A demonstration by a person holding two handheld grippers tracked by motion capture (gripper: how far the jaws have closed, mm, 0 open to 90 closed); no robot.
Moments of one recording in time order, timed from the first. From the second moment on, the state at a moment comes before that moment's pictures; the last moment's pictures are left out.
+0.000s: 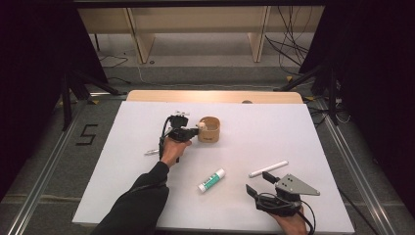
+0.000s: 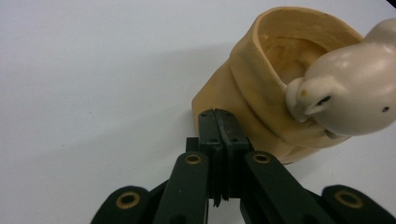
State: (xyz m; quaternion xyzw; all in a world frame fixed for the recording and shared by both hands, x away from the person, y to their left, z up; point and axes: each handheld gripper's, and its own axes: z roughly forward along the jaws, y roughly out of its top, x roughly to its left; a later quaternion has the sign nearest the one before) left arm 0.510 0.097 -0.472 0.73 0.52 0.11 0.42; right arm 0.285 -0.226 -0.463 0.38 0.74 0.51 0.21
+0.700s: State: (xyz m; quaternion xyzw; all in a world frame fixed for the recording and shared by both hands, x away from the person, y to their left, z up) left arm 0.474 0.129 -0.453 0.74 0.51 0.09 0.43; right arm 0.285 -0.227 -0.463 0.39 0.74 0.51 0.21
